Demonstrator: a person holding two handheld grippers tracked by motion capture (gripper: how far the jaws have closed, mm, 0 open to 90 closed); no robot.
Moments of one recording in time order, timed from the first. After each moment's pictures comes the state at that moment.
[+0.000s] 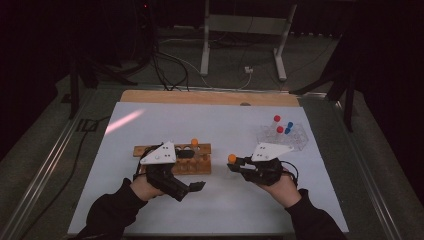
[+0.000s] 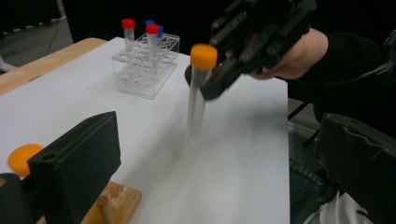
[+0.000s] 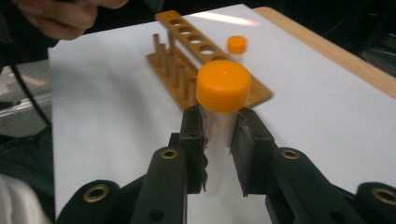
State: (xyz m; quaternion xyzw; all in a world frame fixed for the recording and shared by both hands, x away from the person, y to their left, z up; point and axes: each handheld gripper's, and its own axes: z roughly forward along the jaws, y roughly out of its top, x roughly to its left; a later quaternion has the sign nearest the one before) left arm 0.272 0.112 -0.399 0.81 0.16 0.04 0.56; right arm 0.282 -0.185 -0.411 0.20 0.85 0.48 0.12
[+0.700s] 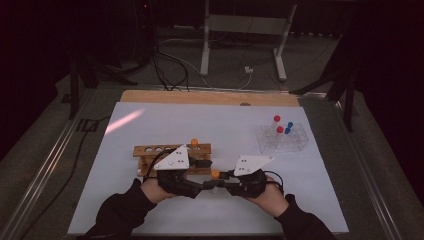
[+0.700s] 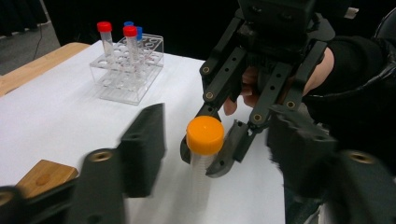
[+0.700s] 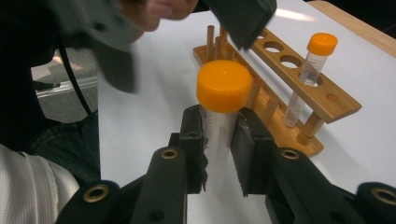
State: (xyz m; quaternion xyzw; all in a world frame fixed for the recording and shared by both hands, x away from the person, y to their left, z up) left arm 0.265 0.087 -0.402 0.83 0.13 0.05 0.55; right arm 0.262 -0.150 -0.422 0.15 0.86 0.47 0.07
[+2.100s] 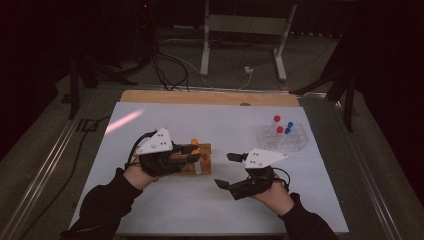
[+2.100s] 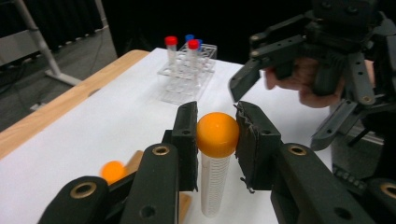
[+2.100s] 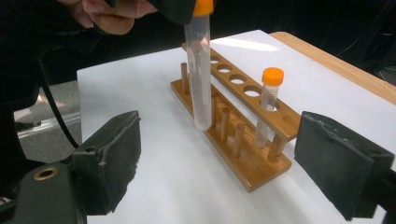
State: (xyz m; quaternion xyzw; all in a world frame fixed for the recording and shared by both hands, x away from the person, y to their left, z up) left arm 0.286 0.128 -0.364 0.82 0.18 0.13 0.53; right arm 0.265 -0.165 -0.406 0.20 0.82 0.52 0.10
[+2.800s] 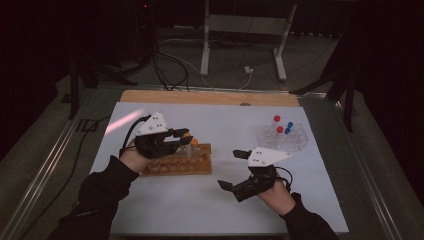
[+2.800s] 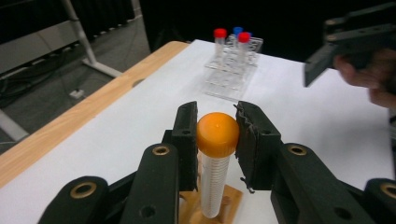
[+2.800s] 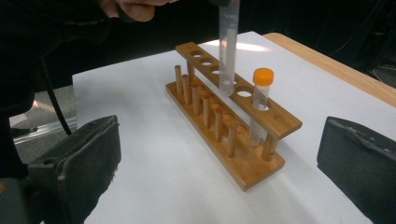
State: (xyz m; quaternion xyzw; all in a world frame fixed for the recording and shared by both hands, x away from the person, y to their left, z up) left arm 0.324 0.140 -0.365 0.82 0.22 0.16 0.50; right arm 0.266 -0.170 -0.405 0.21 0.82 0.52 0.11
